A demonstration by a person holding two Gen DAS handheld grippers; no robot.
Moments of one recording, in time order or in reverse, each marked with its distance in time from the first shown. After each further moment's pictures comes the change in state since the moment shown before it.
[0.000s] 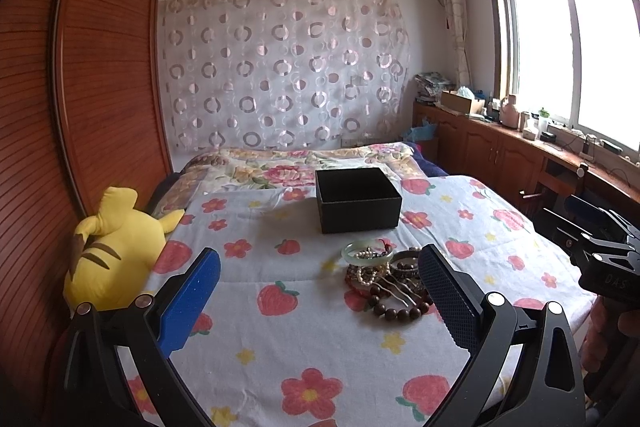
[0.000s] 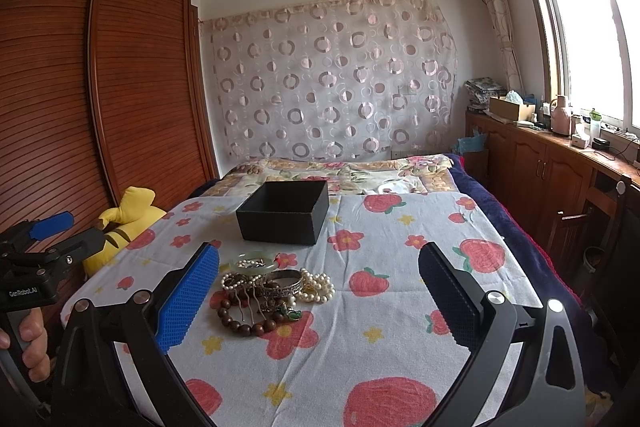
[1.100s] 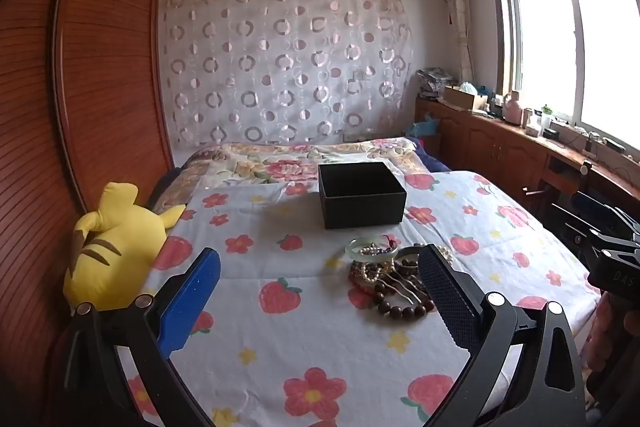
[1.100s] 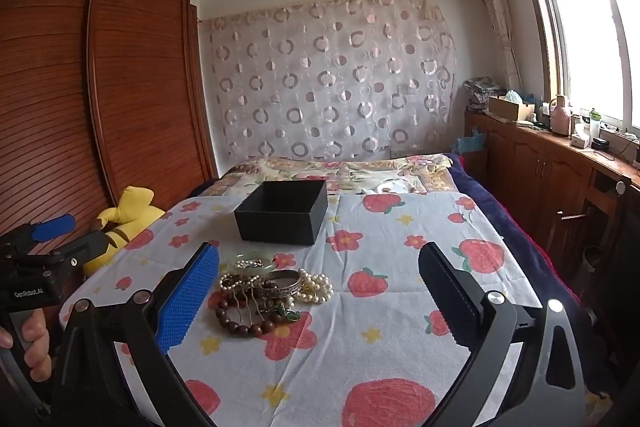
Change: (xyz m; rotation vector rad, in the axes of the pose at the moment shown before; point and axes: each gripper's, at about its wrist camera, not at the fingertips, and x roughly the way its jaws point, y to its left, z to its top) left arm 0.000 0.000 0.000 0.000 0.009 0.001; right arm 0.001 -0.001 0.000 0.002 0.004 -0.001
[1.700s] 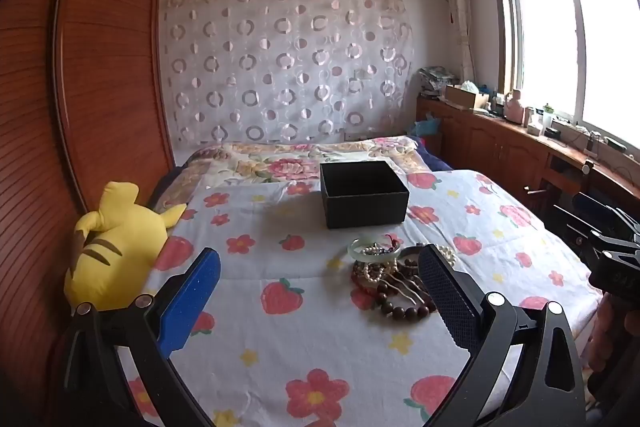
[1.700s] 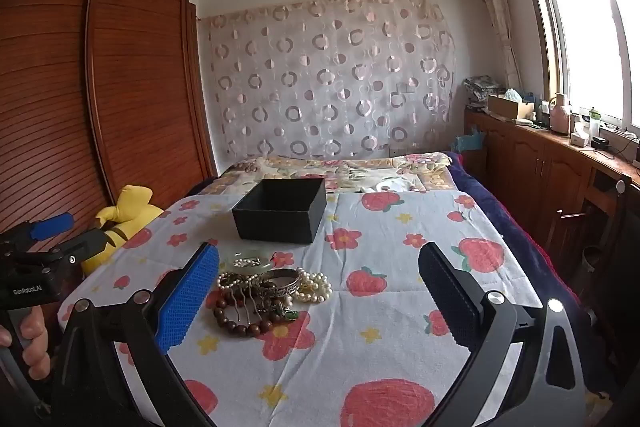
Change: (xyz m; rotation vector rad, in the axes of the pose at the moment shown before) left arm 0.000 0.000 0.000 0.000 0.000 0.000; right arm 0.002 -0.001 0.000 0.000 0.002 0.000
